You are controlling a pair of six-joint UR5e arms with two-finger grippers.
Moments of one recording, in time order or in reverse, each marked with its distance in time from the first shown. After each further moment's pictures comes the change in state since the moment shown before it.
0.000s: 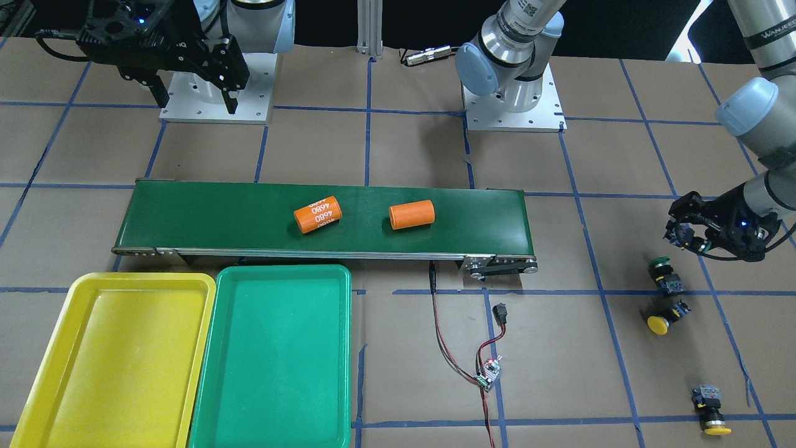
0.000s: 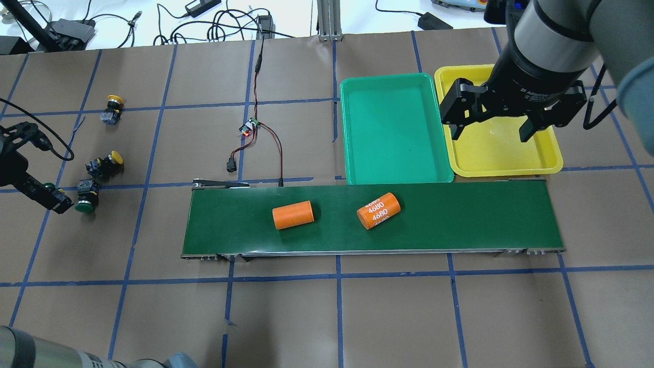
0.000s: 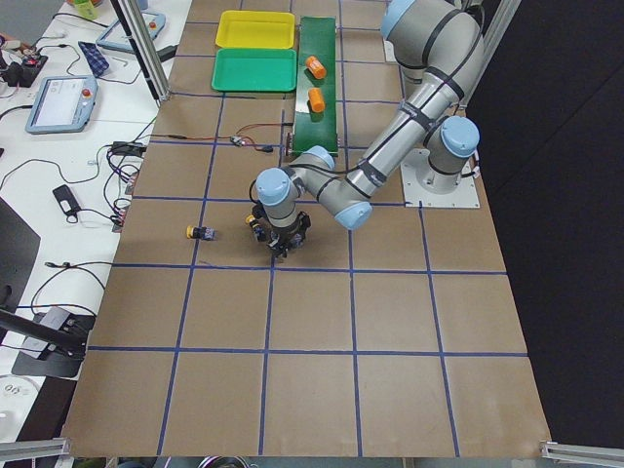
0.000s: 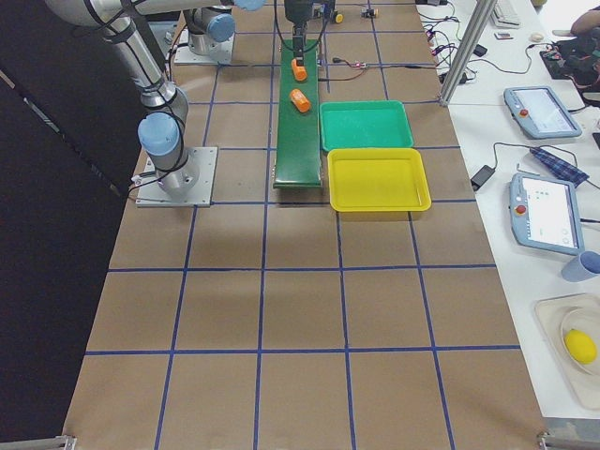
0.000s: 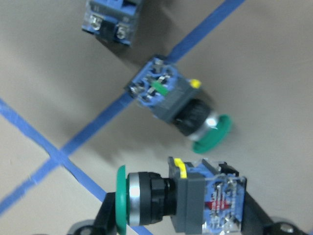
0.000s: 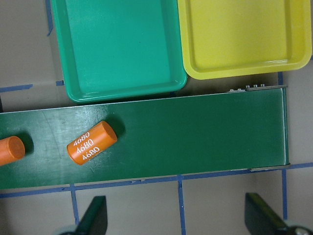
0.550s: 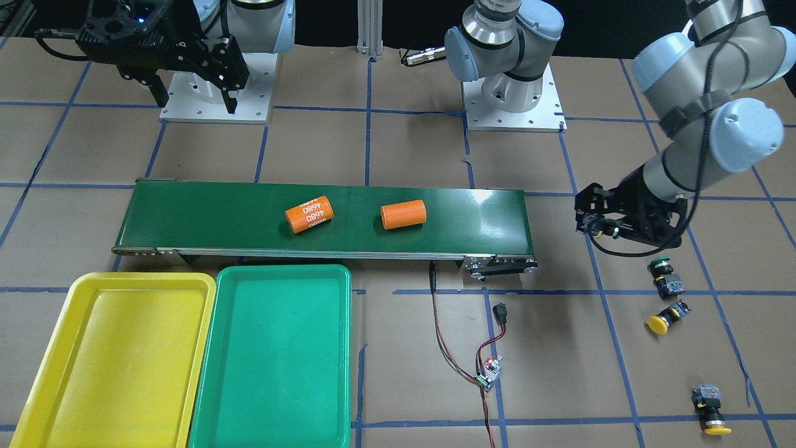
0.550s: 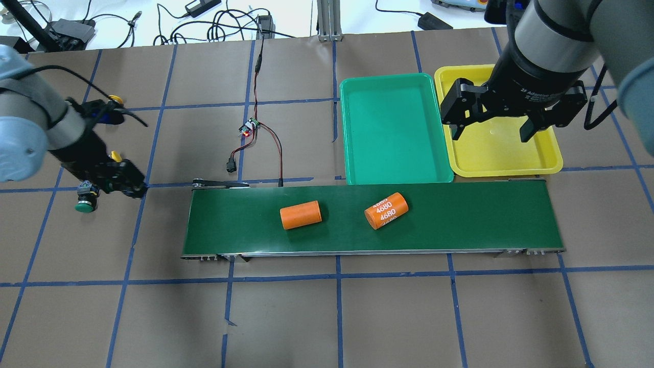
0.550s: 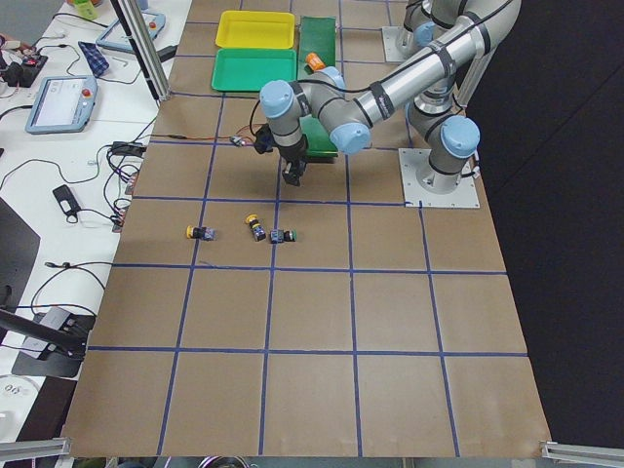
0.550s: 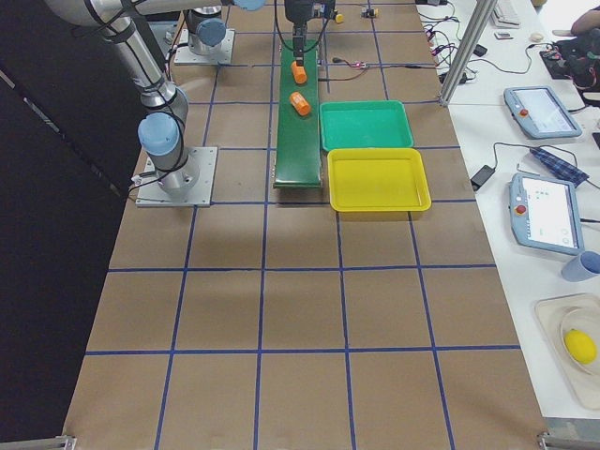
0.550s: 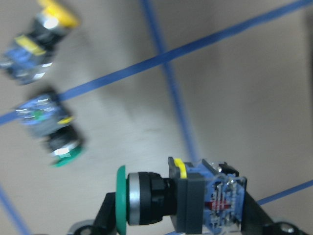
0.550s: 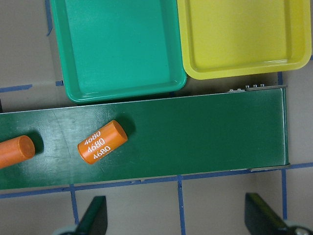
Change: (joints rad) left arm -0.349 0.156 -0.103 -0.099 -0.083 -0.702; right arm -0.003 0.000 0.000 0.000 -0.001 0.000
